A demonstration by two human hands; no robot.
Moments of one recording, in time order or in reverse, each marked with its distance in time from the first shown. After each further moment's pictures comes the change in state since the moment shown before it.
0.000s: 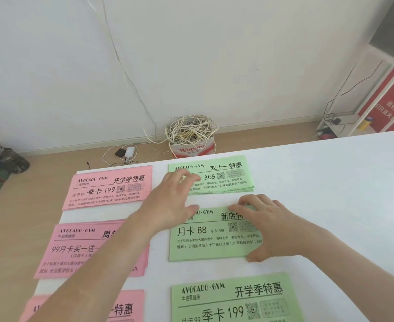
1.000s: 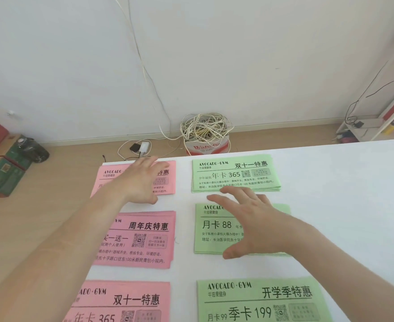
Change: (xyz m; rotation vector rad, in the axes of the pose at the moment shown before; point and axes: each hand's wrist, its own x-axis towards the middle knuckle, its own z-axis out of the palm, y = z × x) left_hand -0.015 -0.113 -0.041 0.231 -0.258 -0.264; right_hand 0.042 -0.074 -0.018 0.087 0.009 -0.077
